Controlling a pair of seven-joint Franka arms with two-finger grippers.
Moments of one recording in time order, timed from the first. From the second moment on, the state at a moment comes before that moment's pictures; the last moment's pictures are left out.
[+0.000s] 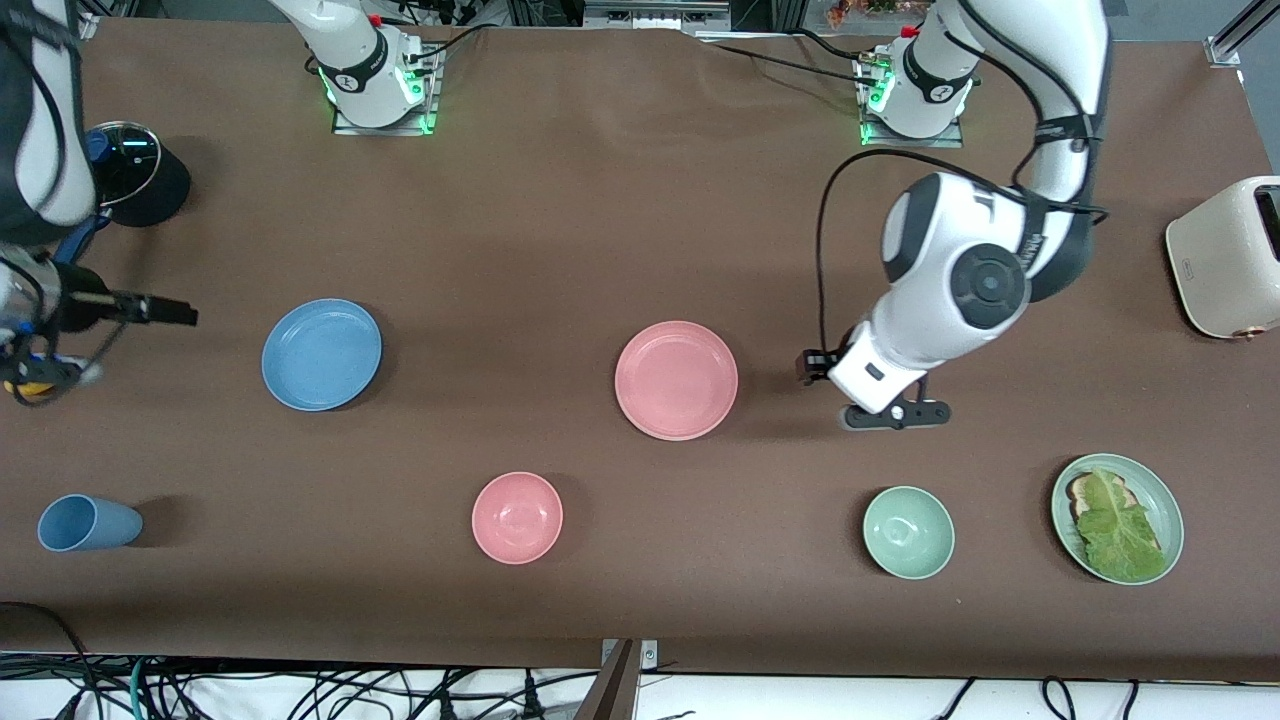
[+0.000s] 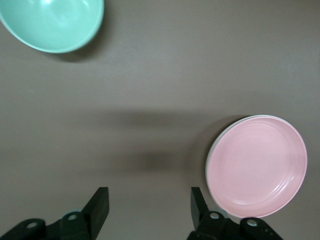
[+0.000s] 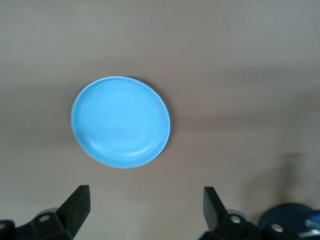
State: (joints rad) left arm -0.63 0.46 0.39 -1.59 -0.33 1.95 -0.21; right arm -0.08 0.34 -0.09 -1.63 0.02 1.71 -0.08
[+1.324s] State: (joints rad) left arm -0.31 0.39 0.39 -1.44 -0.23 1.61 0.26; right arm -0.15 0.44 -0.09 -1.87 0.16 2.02 -0.23
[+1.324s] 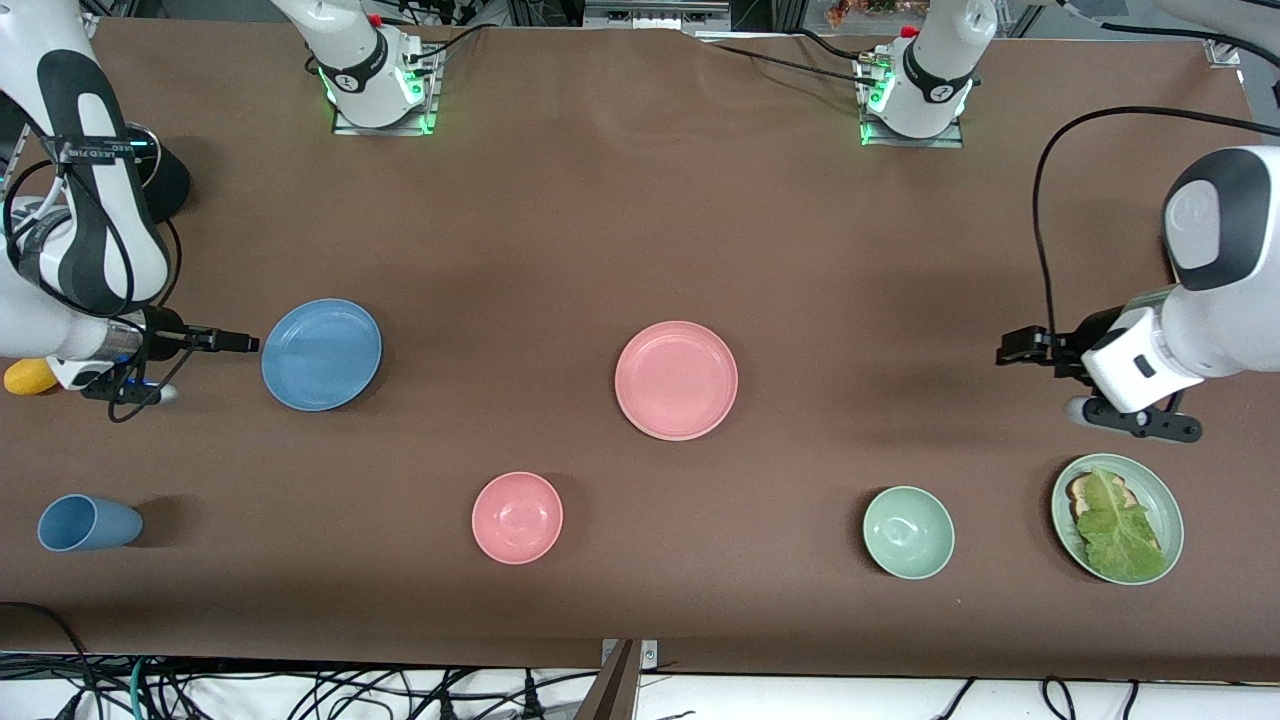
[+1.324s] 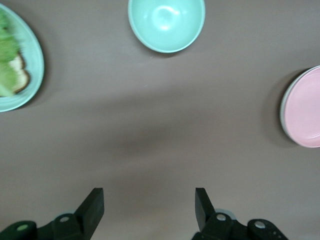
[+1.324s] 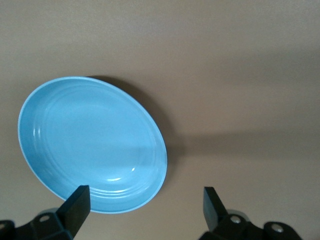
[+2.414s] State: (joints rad) left arm -0.04 0.29 0.14 -1.44 -0.14 1.56 0.31; right arm -0.21 0.60 -0.09 -1.84 0.33 2.04 -0.33
